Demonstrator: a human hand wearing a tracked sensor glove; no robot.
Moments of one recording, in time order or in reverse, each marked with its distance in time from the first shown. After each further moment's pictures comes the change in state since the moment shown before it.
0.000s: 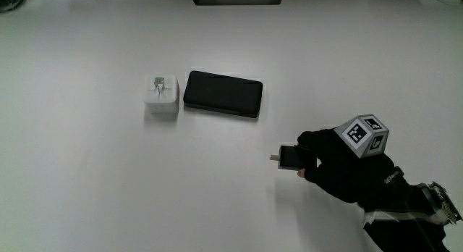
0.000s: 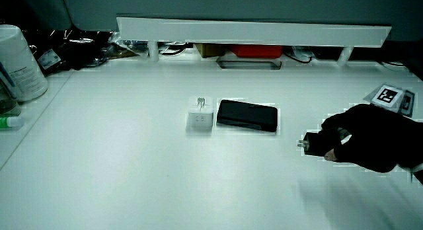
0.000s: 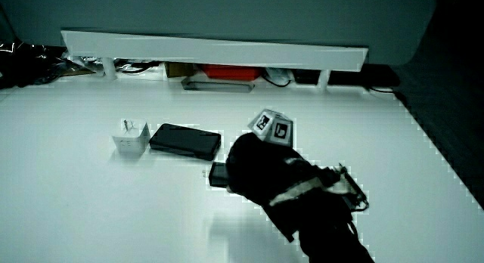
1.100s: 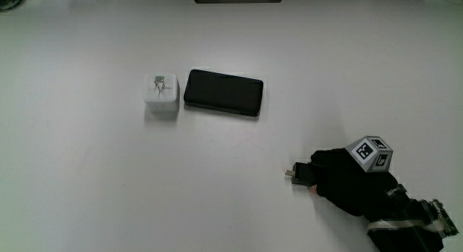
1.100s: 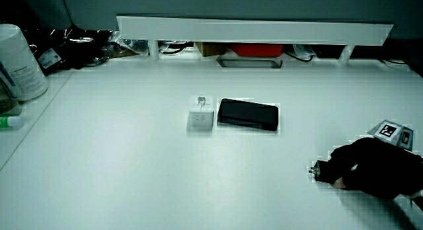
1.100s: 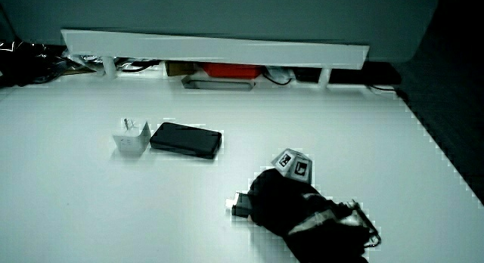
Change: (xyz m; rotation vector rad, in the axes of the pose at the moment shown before) arm 0.063 0.001 -0.050 -0.053 0.057 -0.123
